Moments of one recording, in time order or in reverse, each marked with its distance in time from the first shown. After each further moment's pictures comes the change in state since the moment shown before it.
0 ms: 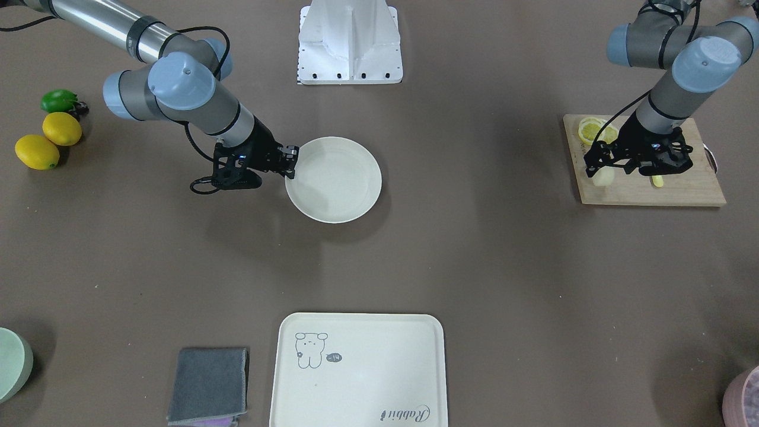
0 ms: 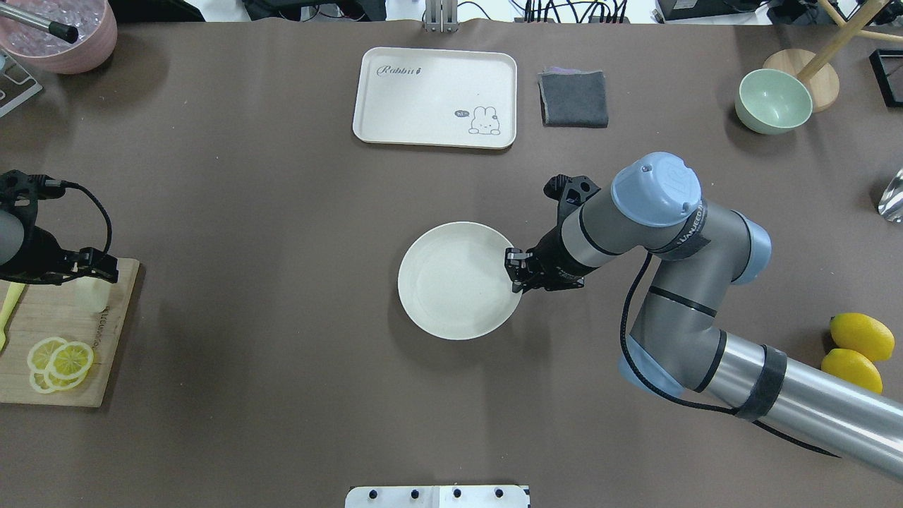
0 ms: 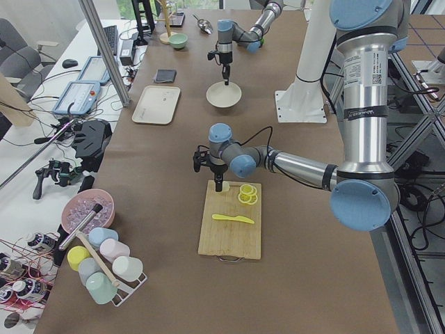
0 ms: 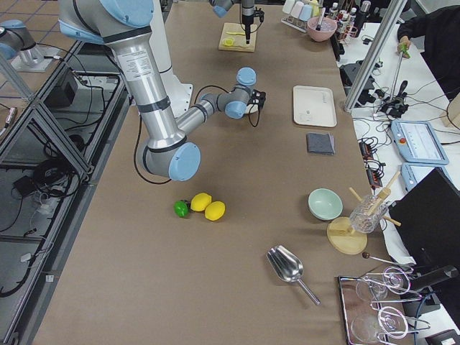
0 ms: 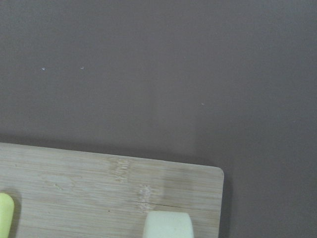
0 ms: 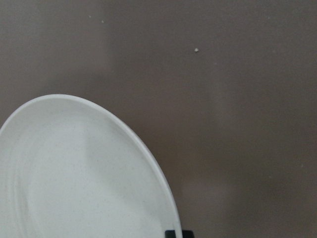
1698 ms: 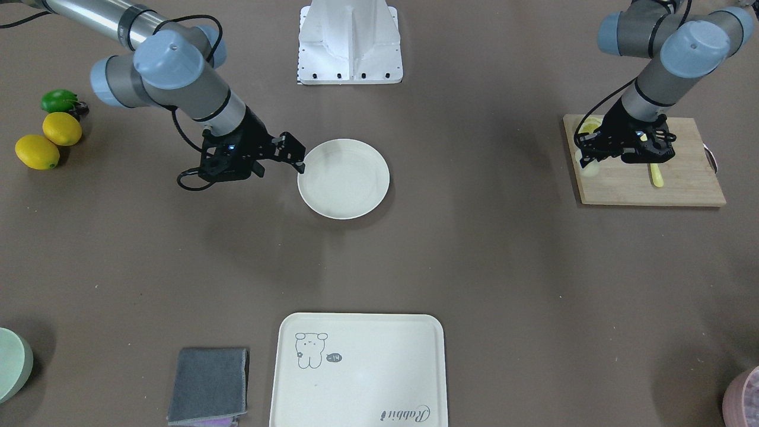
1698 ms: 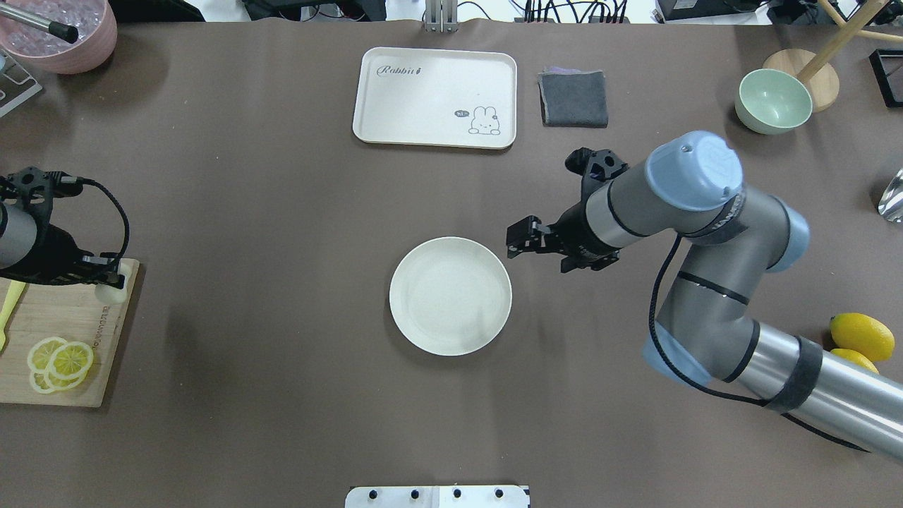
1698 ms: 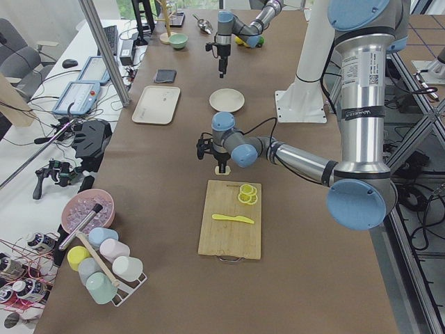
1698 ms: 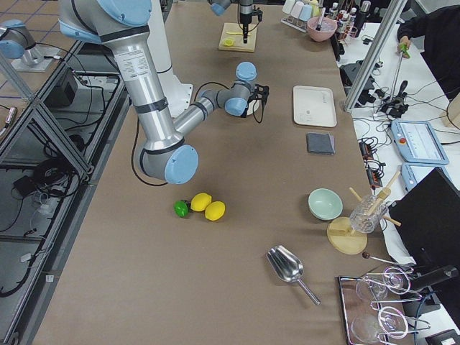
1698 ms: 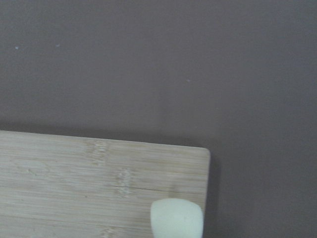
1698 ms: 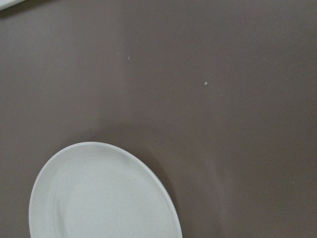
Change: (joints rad) left arm 0.009 -0.036 -0.106 0.046 -0.074 -0.051; right arm 0.086 -0.058 0.097 -0.019 -0.007 -0.071
